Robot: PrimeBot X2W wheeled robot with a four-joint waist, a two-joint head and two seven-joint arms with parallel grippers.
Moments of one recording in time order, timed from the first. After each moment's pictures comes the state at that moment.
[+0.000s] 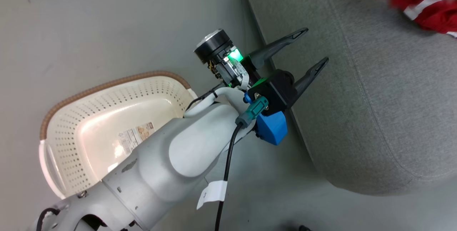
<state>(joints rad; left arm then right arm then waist) -0.98 0.06 -1.03 0.56 -0.30 -0.07 -0.26 -0.82 -0.31 -0.25 0.09 0.16 0.13 -0.26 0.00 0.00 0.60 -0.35</state>
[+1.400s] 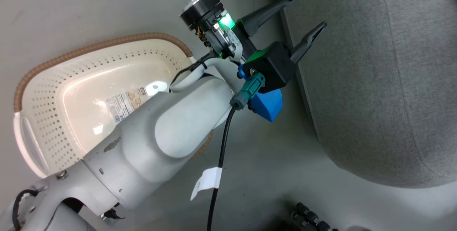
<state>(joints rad) -1.10 0.12 -1.05 0.51 -0.27 -0.04 -0.24 -0.75 -0.32 -0.48 0.48 0.13 0.13 -0.26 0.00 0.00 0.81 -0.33</state>
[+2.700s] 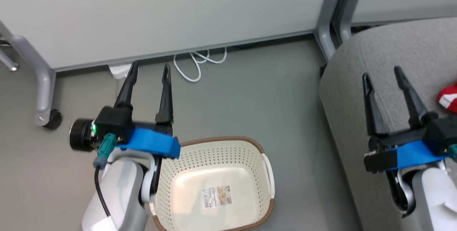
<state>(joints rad) -0.43 0.11 -0.30 0.31 -0.26 0.05 -0.26 -0.31 -0.17 0.00 0.17 0.10 0.13 -0.26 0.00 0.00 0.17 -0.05</state>
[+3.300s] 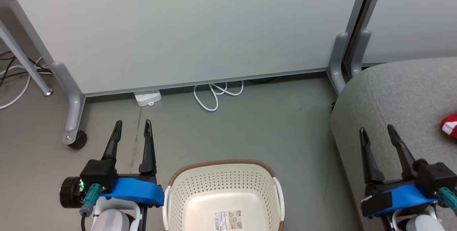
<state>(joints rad) -0.16 0.06 -0.11 0.28 -0.18 -0.03 -0.26 -0.10 -0.10 -0.04 0.21 0.13 0.13 -0.26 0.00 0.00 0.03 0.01</state>
